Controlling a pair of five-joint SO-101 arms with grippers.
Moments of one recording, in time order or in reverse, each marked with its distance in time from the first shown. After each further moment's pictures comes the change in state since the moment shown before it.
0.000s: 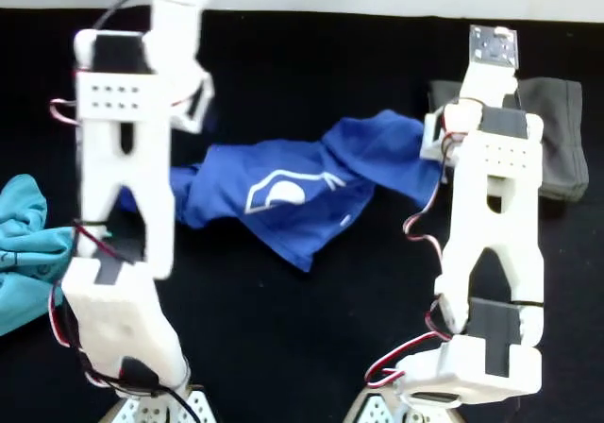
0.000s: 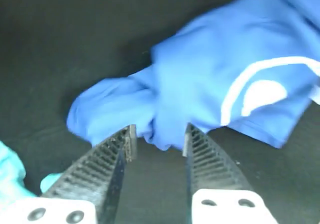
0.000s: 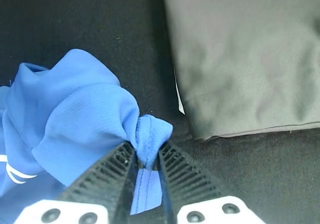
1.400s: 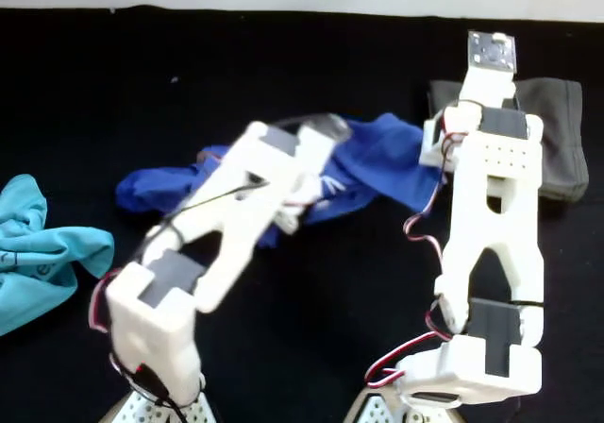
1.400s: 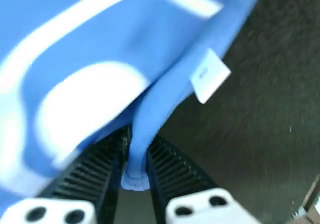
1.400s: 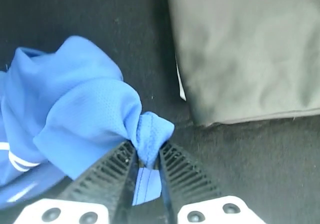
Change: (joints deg) left arm 21.4 -2.5 47.1 -24.1 7.1; right arm 0.1 0.0 0.4 4.2 0.0
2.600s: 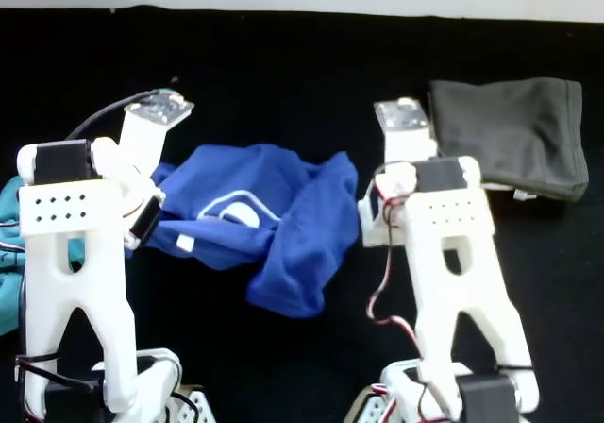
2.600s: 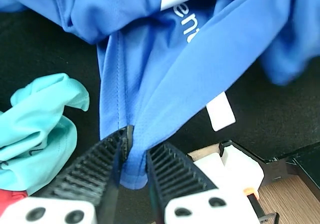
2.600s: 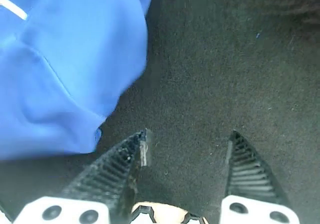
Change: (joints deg) left arm -33.6 -41.1 13.5 20.1 -25.0; right arm -16.9 -22.4 22.2 13.8 -1.1
